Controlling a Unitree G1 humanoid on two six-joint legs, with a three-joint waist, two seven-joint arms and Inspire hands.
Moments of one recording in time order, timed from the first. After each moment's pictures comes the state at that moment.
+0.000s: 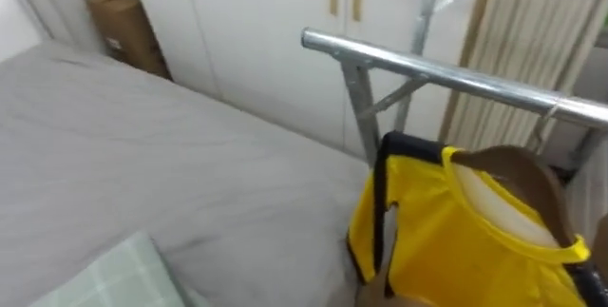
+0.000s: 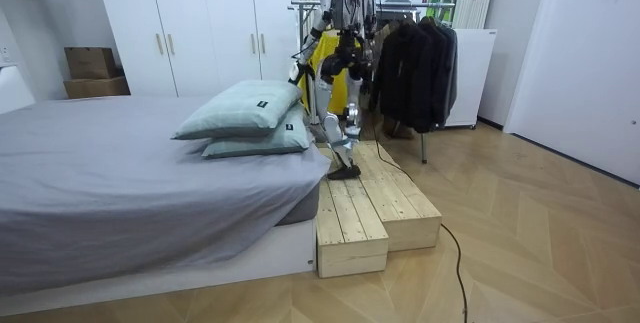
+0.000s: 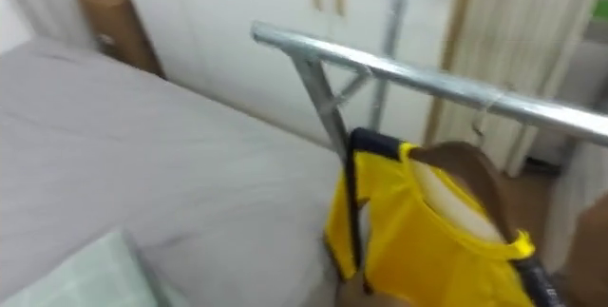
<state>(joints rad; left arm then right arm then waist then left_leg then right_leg) 0.03 0.14 -0.08 1.02 0.16 -0.16 -0.02 0.04 -0.24 -0.06 1.28 0.00 0.02 0.07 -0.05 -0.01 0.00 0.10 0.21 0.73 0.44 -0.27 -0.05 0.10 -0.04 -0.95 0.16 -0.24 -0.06</state>
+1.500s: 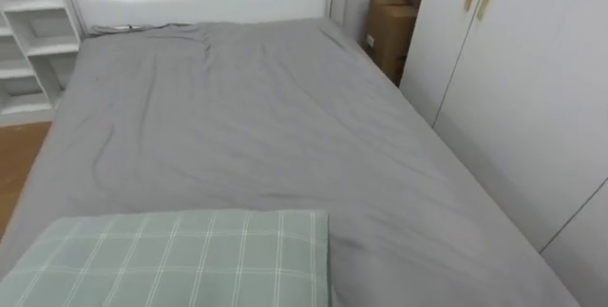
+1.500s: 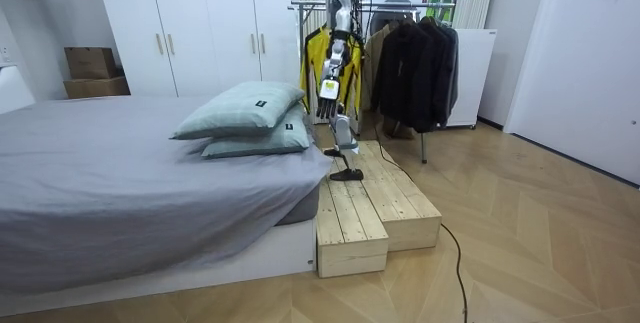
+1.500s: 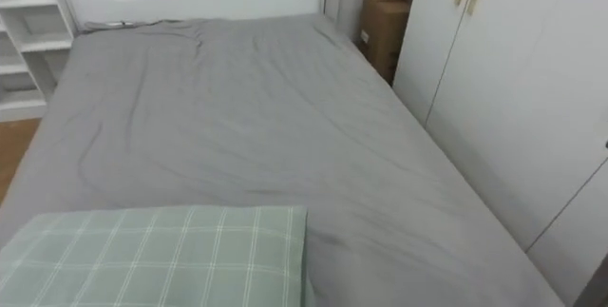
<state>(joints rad) 0.22 0.21 0.11 1.19 0.23 0.02 0.19 0.05 -0.19 -0.13 1.25 0.08 0.04 -0.01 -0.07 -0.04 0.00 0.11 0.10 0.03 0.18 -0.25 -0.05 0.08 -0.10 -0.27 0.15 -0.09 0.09</state>
